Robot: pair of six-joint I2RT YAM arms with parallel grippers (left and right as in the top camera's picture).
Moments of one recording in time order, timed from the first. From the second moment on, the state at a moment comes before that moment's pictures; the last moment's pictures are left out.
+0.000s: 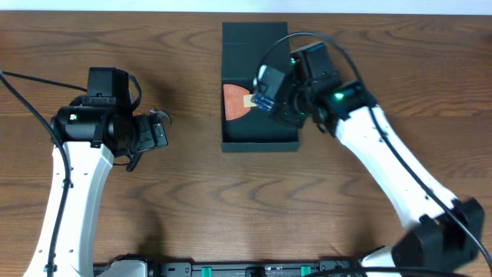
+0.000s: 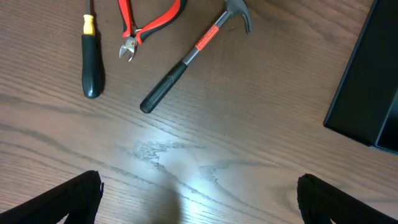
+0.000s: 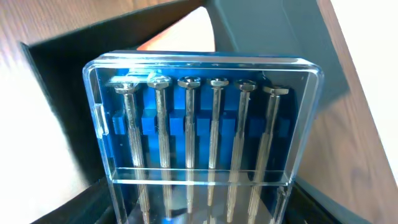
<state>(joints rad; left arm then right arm) -0.03 1.35 1.28 -1.21 -0.04 -0.30 0.44 1.67 1.41 -0.72 -0.14 -0.77</state>
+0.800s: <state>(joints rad) -0.03 1.35 1.28 -1.21 -0.04 -0.30 0.48 2.05 1.41 -0.54 -0.25 -1.01</state>
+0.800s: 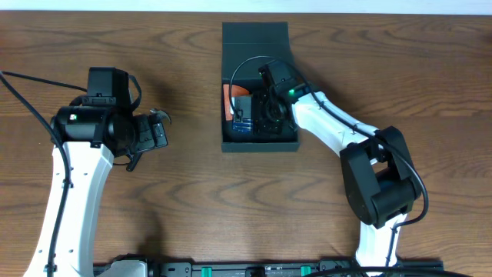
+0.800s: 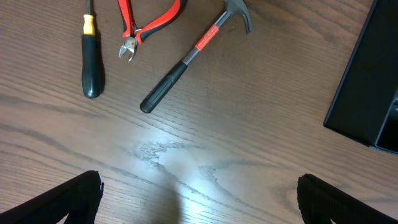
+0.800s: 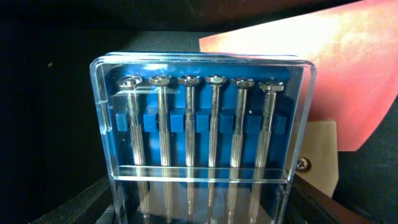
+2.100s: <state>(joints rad) -0.03 1.45 1.28 -1.08 0.03 0.12 -0.16 1.52 1.43 -0.82 -0.05 -0.12</state>
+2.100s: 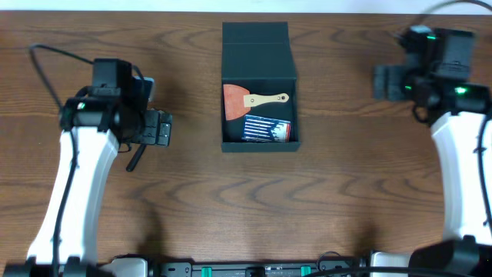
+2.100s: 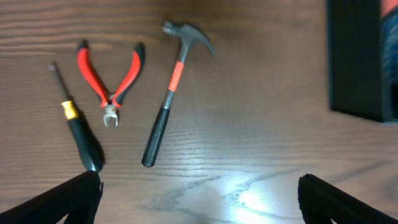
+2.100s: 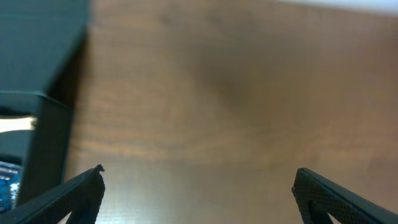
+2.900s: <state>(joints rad) -0.03 1.94 1.28 -0.76 -0.04 0.44 -0.29 1.84 1.42 -0.93 -0.18 0.11</state>
